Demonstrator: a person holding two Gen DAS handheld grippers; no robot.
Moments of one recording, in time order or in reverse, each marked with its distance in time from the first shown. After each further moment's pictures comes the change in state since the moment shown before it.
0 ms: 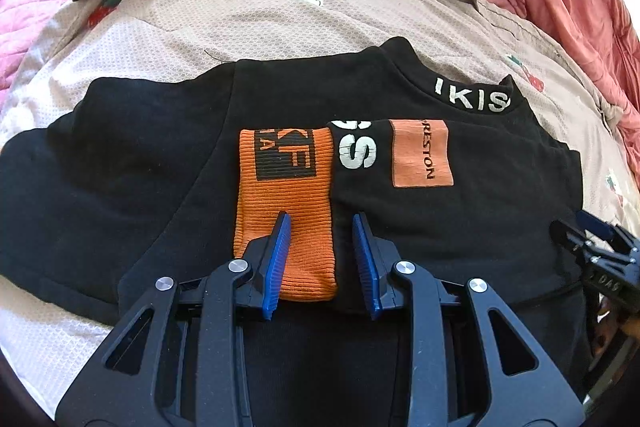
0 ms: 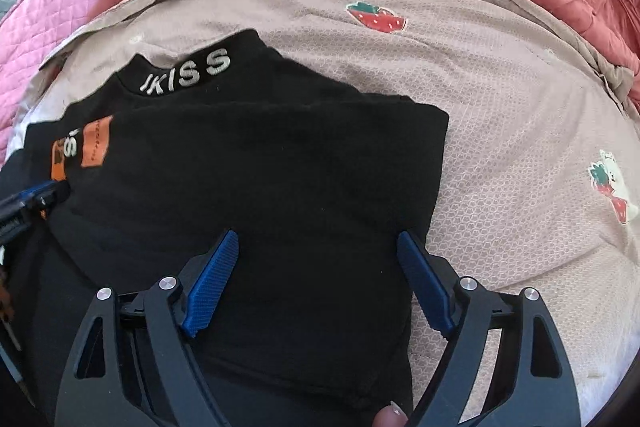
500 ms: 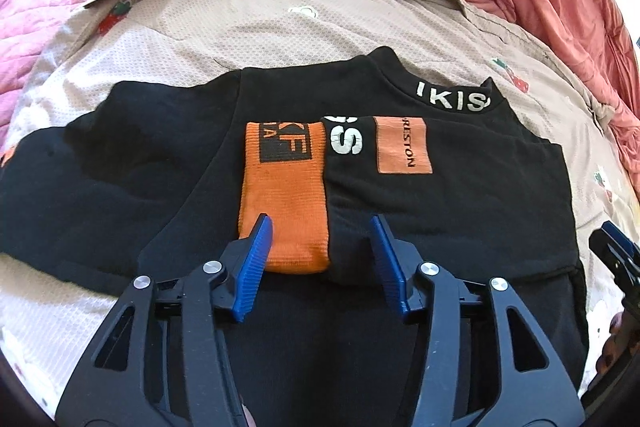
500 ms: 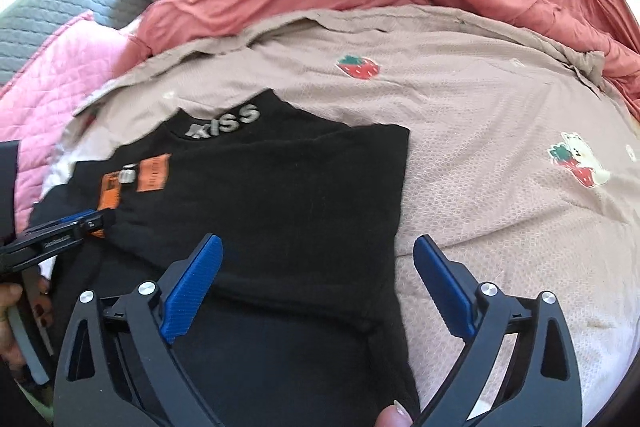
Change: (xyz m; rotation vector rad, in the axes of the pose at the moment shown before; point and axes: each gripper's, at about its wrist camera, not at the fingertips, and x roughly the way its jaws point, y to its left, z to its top) left arm -0.028 -0.002 -0.007 -0.001 -0.015 -0.009; right arm -0.075 -0.007 -0.032 0.080 -0.177 0.081
